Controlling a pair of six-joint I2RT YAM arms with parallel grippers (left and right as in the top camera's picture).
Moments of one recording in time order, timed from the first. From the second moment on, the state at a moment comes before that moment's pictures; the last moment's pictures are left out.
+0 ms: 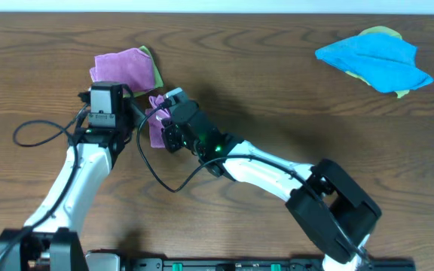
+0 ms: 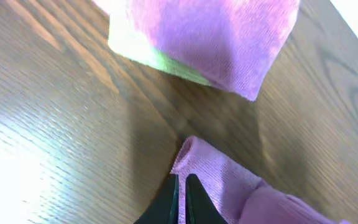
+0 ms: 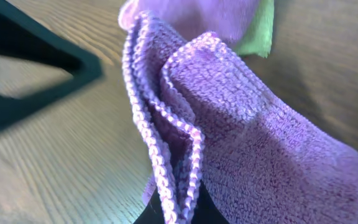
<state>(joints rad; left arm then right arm) -0.06 1.43 0.86 -0.31 -0.03 -0.76 0.86 1.95 1.18 0.15 0.00 0.38</state>
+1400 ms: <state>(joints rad) 0.11 1.33 0.86 -0.38 -0.15 -0.66 0.87 2.08 1.20 0.30 -0.13 0.40</state>
